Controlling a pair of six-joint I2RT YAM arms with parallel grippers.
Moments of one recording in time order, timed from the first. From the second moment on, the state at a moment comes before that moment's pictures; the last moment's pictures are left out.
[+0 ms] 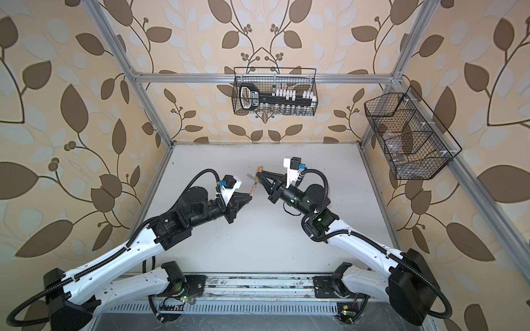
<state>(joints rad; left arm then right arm) -0.79 0.93 0.81 -0.14 0.16 -0.07 0.68 1.15 0.70 0.70 -0.25 0.64</state>
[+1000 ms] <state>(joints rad) -0.79 0.95 0.89 -0.16 0.16 -0.03 0.64 1.05 0.70 0.50 -0.38 0.57</state>
